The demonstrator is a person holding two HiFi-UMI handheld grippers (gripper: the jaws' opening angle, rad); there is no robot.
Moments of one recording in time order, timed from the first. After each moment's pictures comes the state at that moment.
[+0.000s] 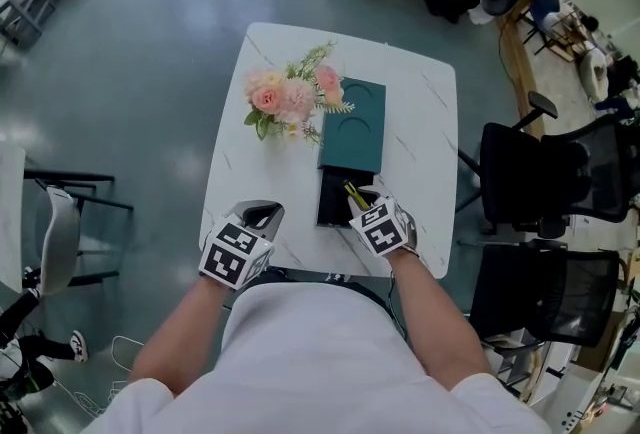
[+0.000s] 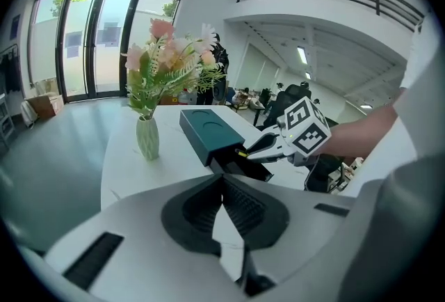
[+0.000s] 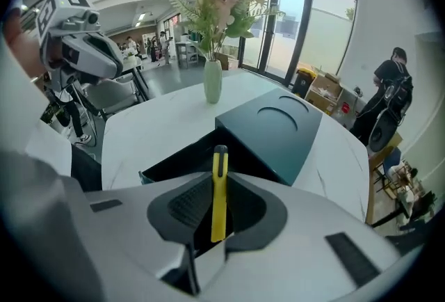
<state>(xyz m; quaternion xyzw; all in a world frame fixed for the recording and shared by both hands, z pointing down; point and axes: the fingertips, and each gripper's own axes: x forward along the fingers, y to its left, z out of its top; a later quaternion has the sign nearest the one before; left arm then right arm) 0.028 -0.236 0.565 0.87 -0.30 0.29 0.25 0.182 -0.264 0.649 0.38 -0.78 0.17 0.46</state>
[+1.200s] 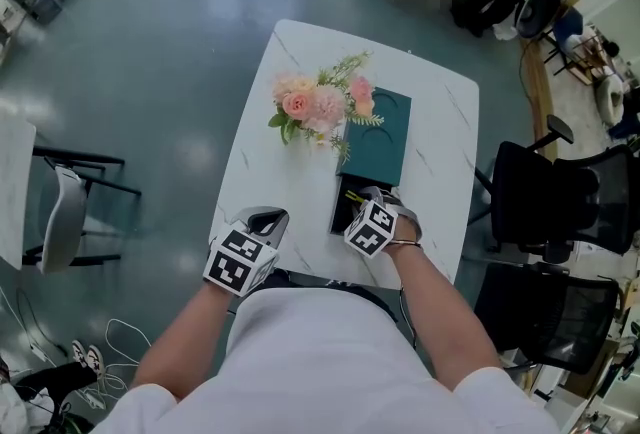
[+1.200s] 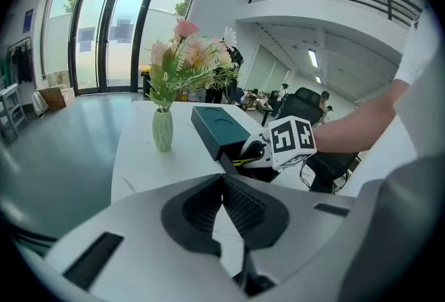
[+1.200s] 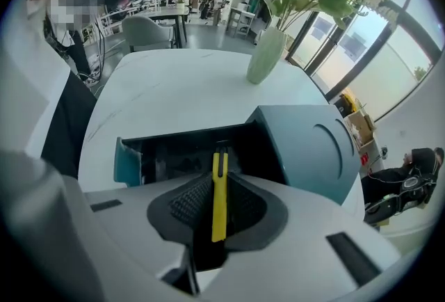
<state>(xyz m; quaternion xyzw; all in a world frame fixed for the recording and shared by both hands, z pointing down) 0.003 -0.234 0.571 0.86 -0.34 0.28 0.27 0.155 -0.273 0.705 0.22 -0.76 0.03 0.61</state>
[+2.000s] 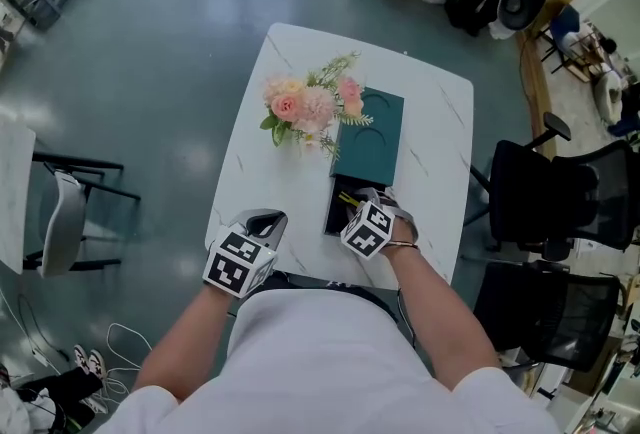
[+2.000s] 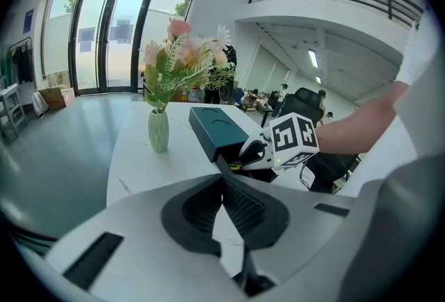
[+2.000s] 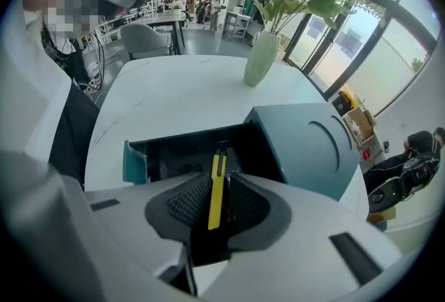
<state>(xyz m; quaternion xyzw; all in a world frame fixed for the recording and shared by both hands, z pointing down) 0.013 -0.232 0.570 0.86 -0.34 0.28 0.27 0.156 -0.269 0.697 0.23 -0.77 0.05 0.59</state>
